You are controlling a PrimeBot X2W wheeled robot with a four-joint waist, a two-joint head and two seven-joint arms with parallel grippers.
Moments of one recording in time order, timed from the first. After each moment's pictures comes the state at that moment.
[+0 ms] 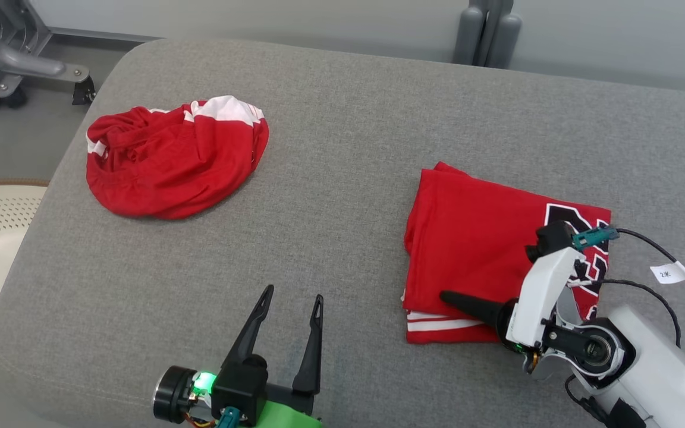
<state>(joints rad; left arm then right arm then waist) 0.00 0.05 -0.45 0.09 -0.13 0.10 -0.26 -0.39 -0.37 0.51 0.35 1.33 0.13 0.56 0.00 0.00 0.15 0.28</state>
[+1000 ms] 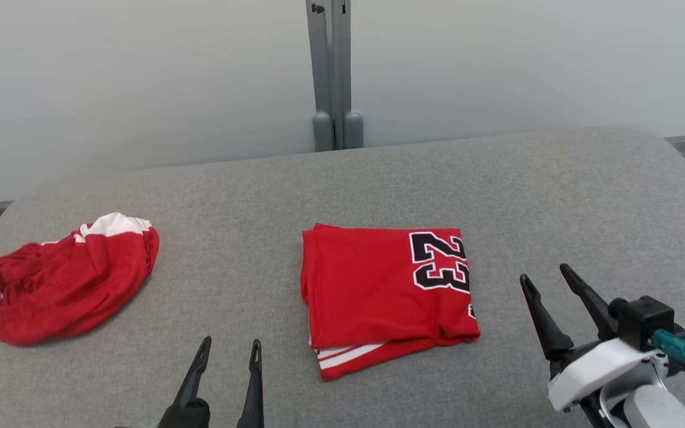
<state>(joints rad) 0.16 0.06 -0.27 0.09 -0.11 0.07 -0.26 -0.11 -0.32 0.28 0.31 0.42 0.13 -0.26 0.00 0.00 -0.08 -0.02</state>
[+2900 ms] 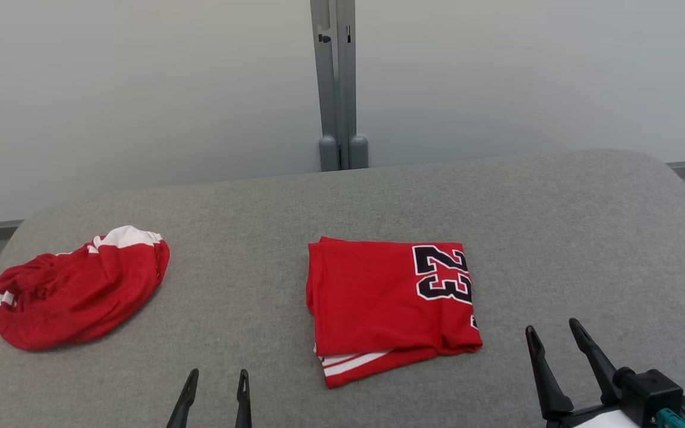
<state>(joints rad) 0.26 0.05 -0.23 0.06 -0.10 0.07 -0.26 0.19 -0.13 0.10 0.07 0.21 0.13 -0.26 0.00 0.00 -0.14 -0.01</state>
